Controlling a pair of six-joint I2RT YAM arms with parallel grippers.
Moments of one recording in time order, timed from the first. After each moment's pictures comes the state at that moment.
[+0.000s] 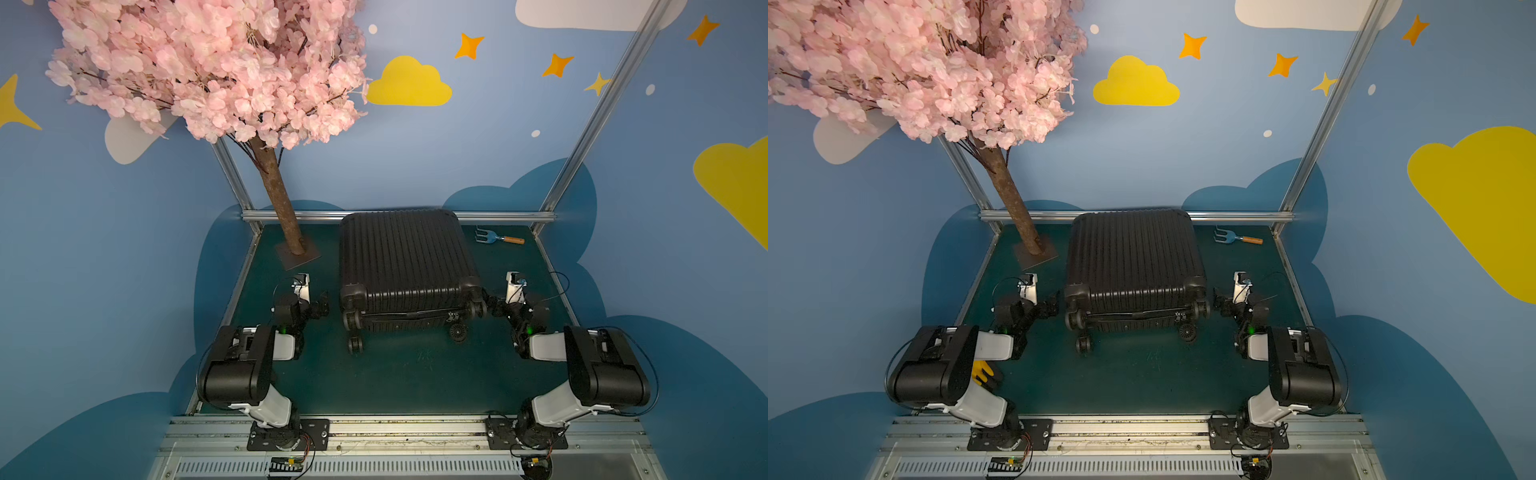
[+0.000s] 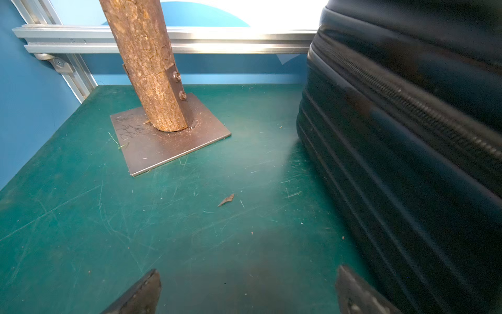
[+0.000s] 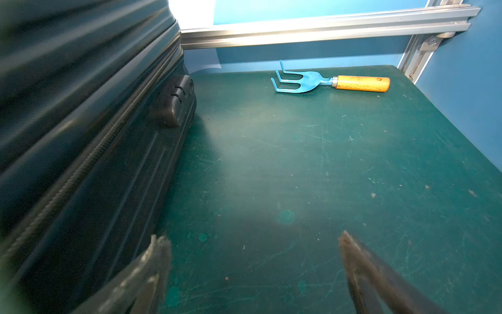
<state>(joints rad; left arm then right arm) 0.03 1.58 0.36 0.83 0.10 0.00 -0.02 1.56 0.36 0.87 -0.22 -0.01</state>
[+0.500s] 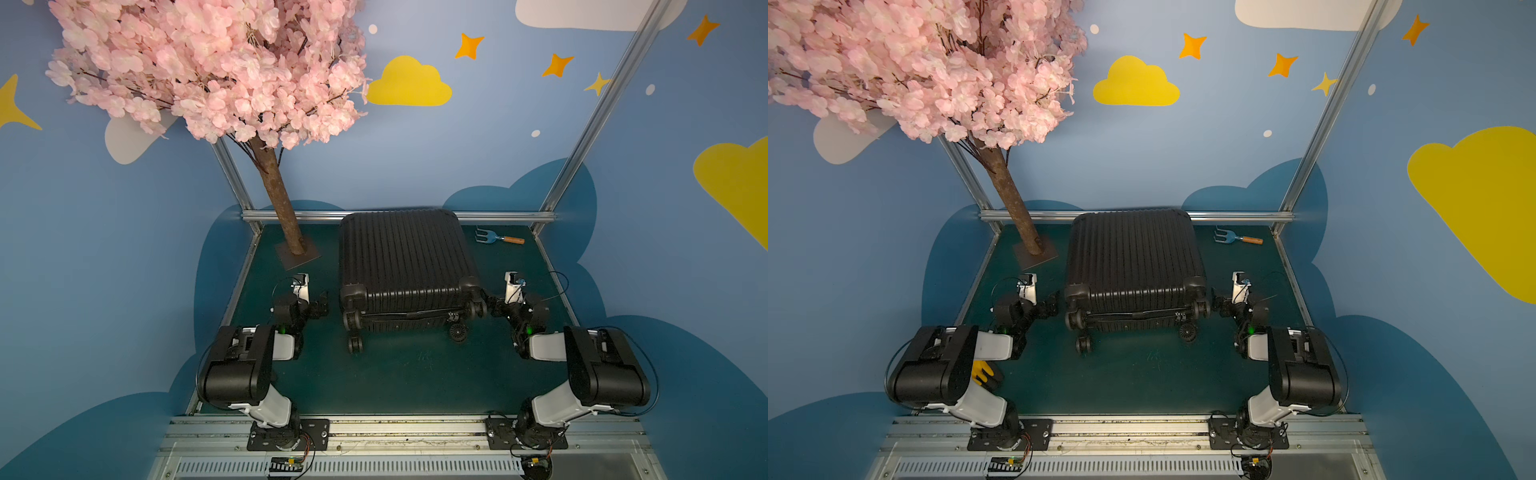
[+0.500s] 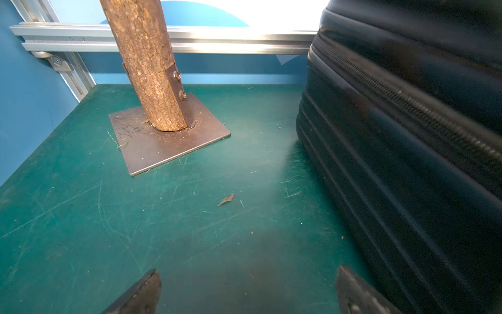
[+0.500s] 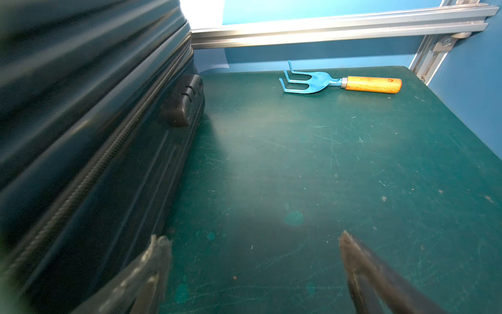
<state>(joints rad) 0.04 1.58 0.36 0.83 0.12 0.00 -0.02 1.56 0.36 0.87 -0.25 -0.01</state>
